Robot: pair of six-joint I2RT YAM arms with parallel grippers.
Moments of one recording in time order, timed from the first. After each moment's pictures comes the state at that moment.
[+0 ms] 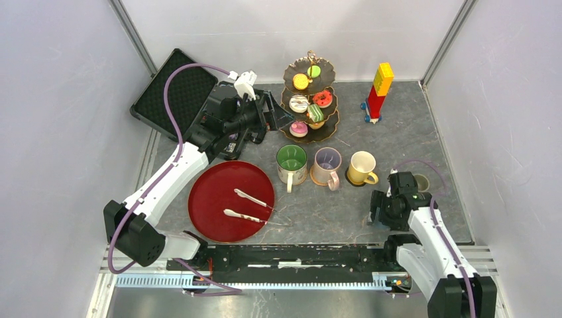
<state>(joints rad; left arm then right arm) -0.50 1.35 1.27 -0.23 0.35 -0.60 0.04 0.82 0.42 -0.90 -0.04 0.30</state>
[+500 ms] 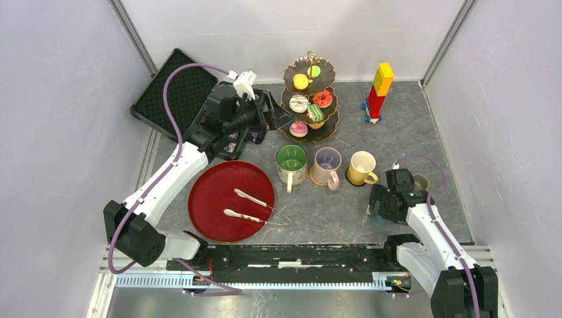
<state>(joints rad) -0.50 1.35 1.27 -0.23 0.35 -0.60 0.08 0.88 0.41 -0.79 0.09 0.36</state>
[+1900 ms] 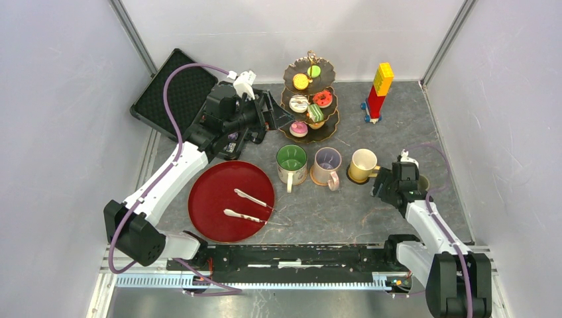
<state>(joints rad) -0.49 1.35 1.27 -0.23 0.36 -0.60 0.01 0.97 0.37 -0.36 0.12 0.37</state>
